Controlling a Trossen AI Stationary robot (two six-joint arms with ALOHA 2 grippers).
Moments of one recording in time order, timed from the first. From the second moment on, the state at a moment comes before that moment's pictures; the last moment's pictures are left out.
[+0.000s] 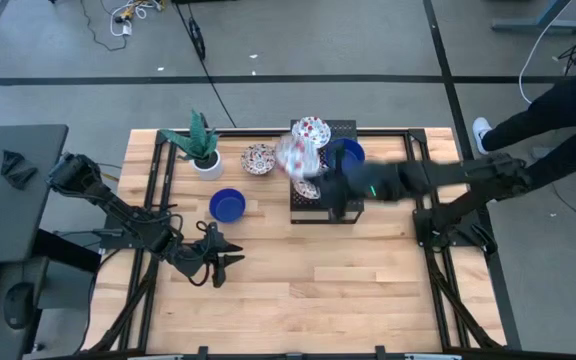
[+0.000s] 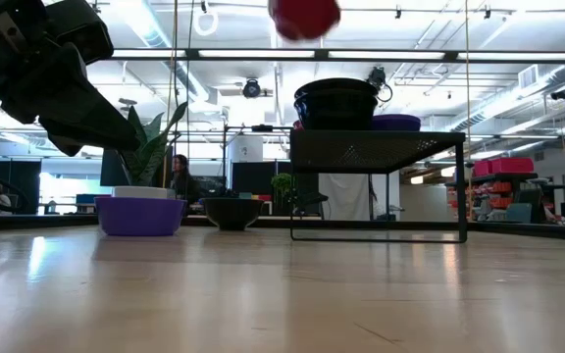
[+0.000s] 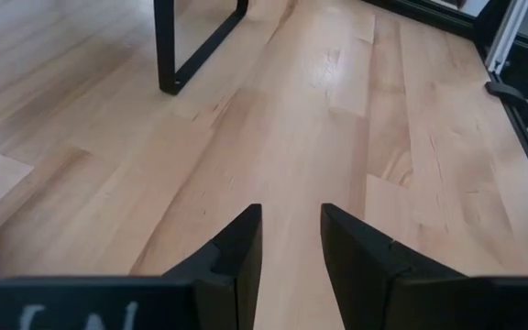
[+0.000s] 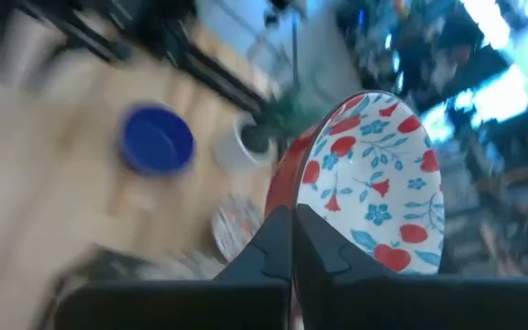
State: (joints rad) left arm -0.62 1.24 0.37 0.28 -0.66 -0.69; right arm 0.15 1.40 1.44 -0.52 0.46 -0.61
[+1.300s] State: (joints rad) left arm -0.62 1.24 0.37 0.29 -0.68 -0.67; right arm -0.34 1.51 1.30 -0.55 0.25 -0.57
